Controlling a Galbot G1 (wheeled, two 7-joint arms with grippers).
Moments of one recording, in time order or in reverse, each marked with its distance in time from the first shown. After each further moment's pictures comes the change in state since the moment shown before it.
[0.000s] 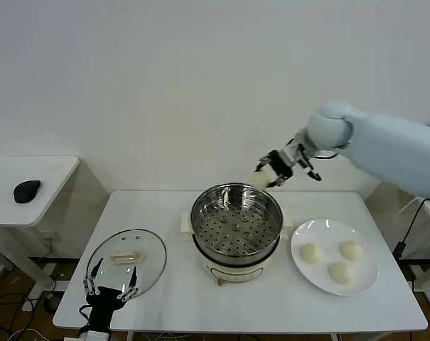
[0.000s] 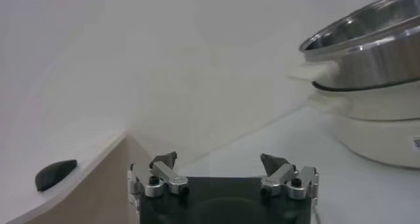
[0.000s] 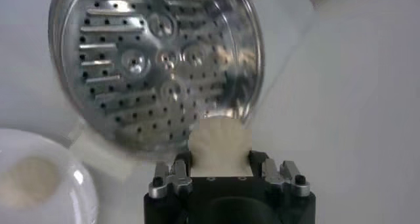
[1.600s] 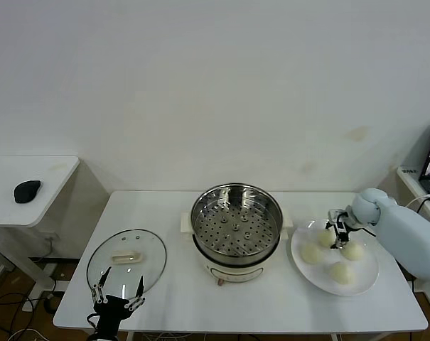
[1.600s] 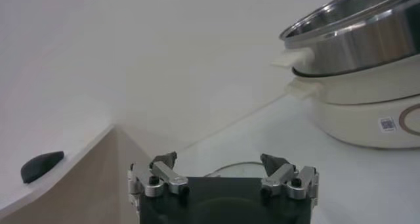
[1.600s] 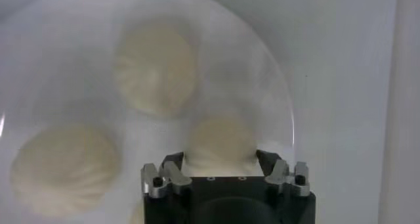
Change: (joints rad) left arm 0.038 -0.022 0.041 0.000 0.049 0.015 0.005; right arm -0.795 -0.188 0.736 -0.375 -0.356 -0.355 -0.113
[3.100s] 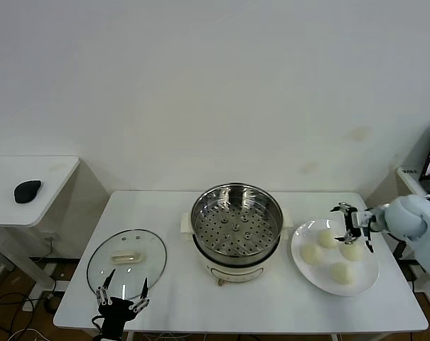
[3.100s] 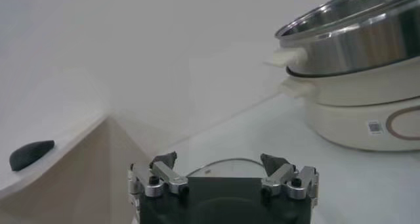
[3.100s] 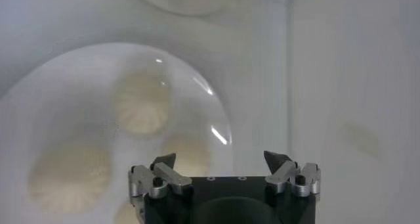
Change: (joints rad) left arm -0.001 -0.006 0.022 -0.009 -0.019 0.027 -0.004; right arm -0.129 -0.239 0.197 0.351 0.031 0.026 0.019
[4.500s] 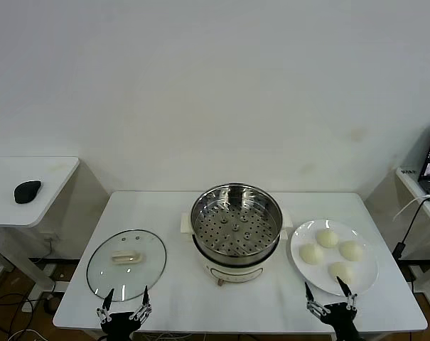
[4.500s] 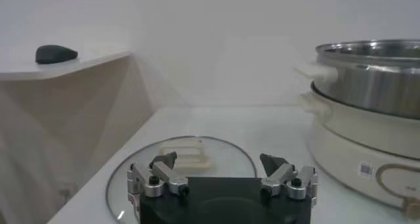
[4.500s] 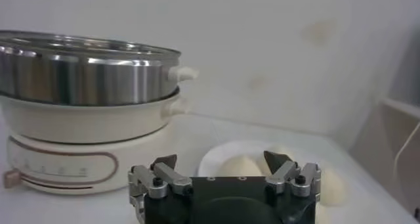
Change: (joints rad) left arm 0.050 -0.059 0.050 -0.015 -0.316 -0.038 -0.127; right arm -1.466 0.716 1.166 0.643 0.200 0.185 0.949
